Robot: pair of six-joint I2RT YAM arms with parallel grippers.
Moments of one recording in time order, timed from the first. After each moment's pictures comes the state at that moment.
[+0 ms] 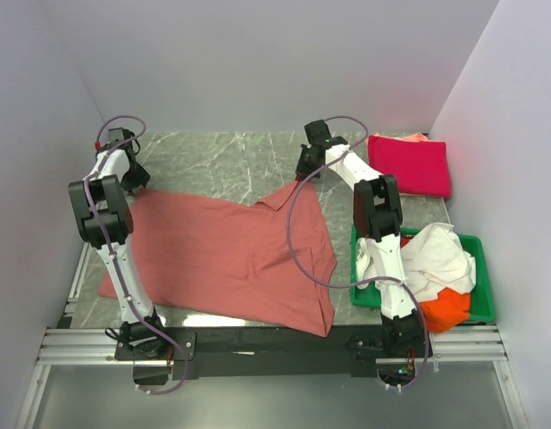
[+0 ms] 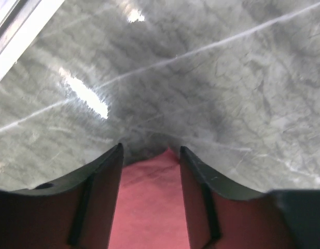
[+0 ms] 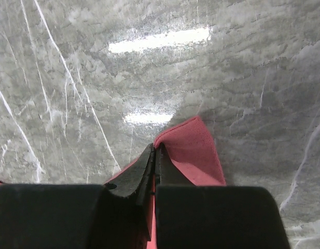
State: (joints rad) left arm 0.24 2.24 1.78 -0.64 -0.23 -0.56; right arm 0.32 2.48 2.13 -0.67 -0.10 0.57
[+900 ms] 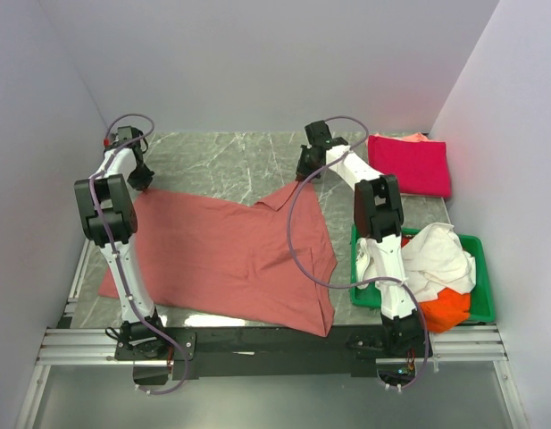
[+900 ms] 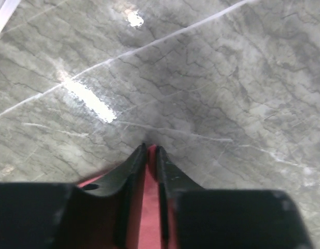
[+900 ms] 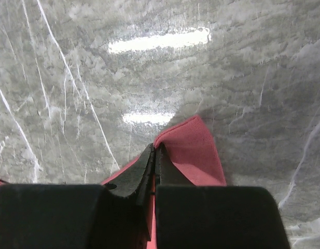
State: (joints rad) left arm 0.20 2.26 1.80 -0.64 -0.25 -0.55; right arm 0.32 2.47 2.11 -0.65 -0.11 0.56
